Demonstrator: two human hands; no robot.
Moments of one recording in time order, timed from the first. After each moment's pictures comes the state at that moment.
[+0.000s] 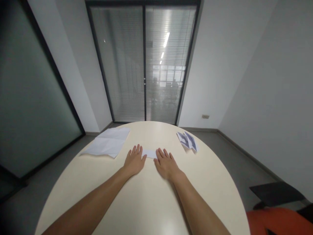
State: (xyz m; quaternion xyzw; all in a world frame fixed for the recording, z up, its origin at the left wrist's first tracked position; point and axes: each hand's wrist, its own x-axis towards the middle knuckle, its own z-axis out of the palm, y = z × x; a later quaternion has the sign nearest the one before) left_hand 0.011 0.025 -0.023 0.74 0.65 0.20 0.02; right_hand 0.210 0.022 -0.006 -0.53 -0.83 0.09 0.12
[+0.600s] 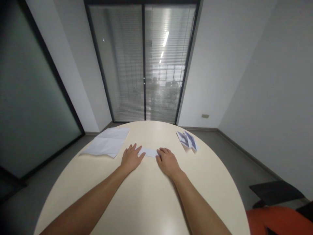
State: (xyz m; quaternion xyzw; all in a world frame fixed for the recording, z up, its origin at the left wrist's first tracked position) left_hand -0.001 0.032 -0.020 0.71 0.67 0.20 0.00; right_hand 0.215 0.029 0.002 -0.52 -0.83 0.02 0.19
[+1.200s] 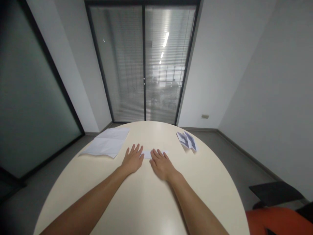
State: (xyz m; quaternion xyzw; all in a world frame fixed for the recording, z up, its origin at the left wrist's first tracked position) left_hand 0.004 0.025 -0.020 0.75 0.64 0.15 -0.03; right_hand 0.199 0.014 0.005 -0.49 -0.86 0.12 0.08
